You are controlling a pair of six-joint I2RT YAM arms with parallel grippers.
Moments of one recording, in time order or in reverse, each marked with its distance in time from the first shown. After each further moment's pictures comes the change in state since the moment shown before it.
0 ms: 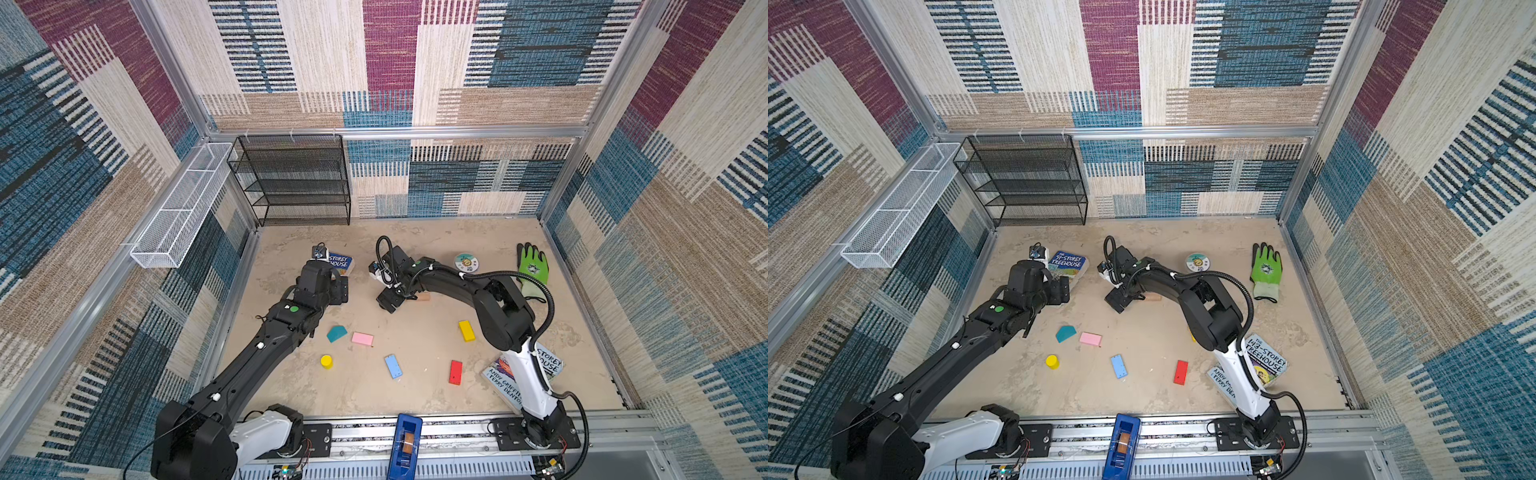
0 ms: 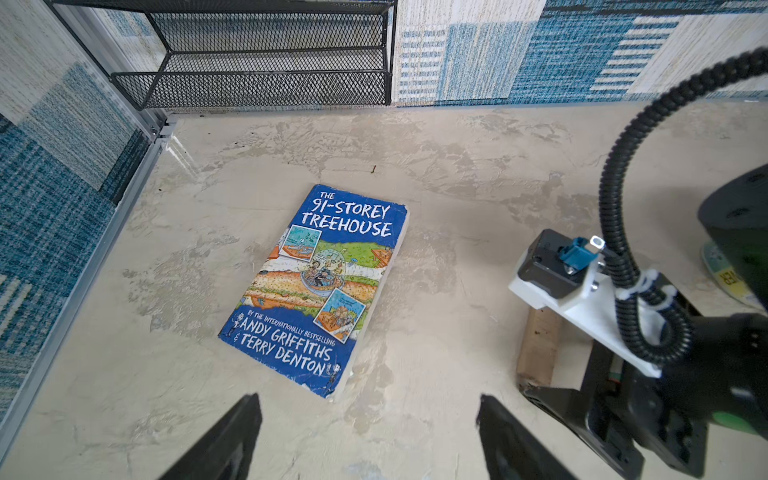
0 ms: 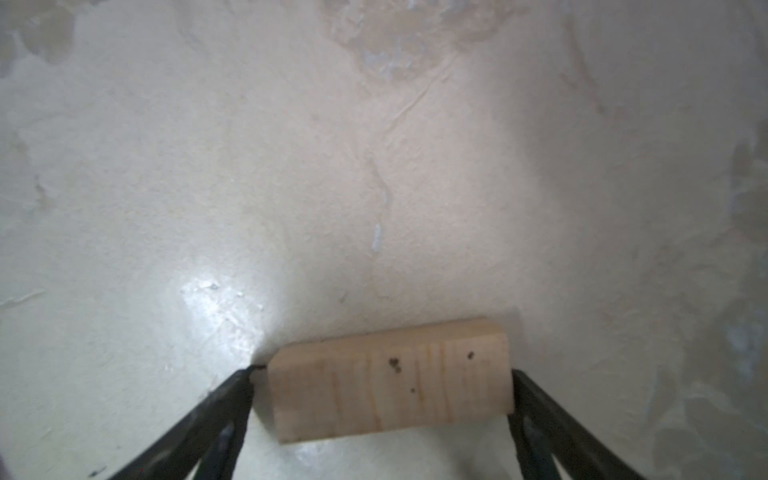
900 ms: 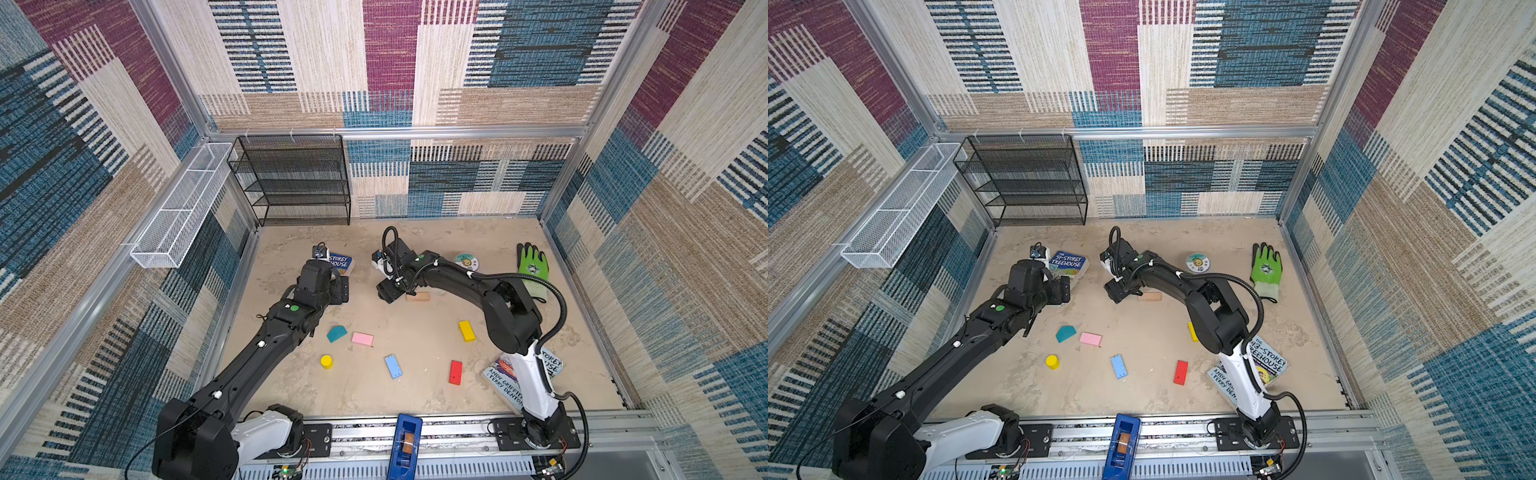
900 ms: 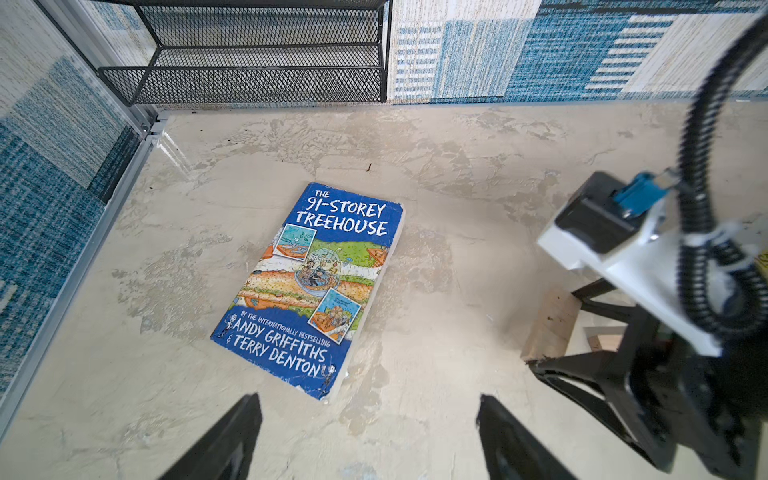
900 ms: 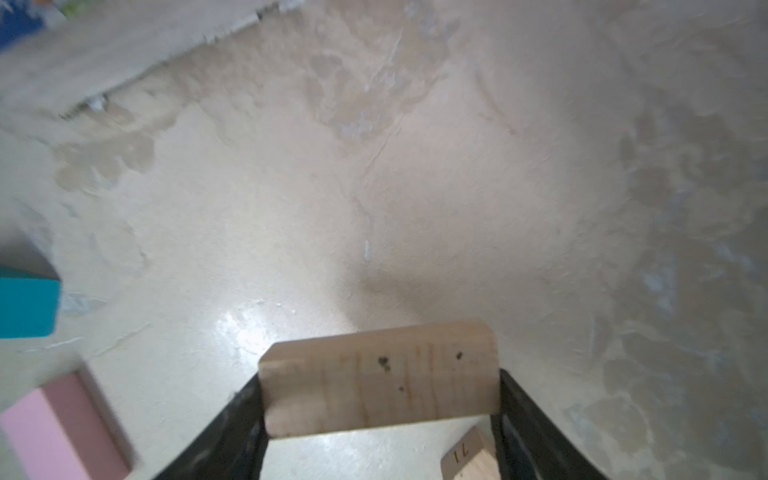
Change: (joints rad) left arm 0.010 0.006 -0.001 0.005 0.017 -0.004; right arm 0.000 -0.082 0.032 -0.040 -0.004 0.208
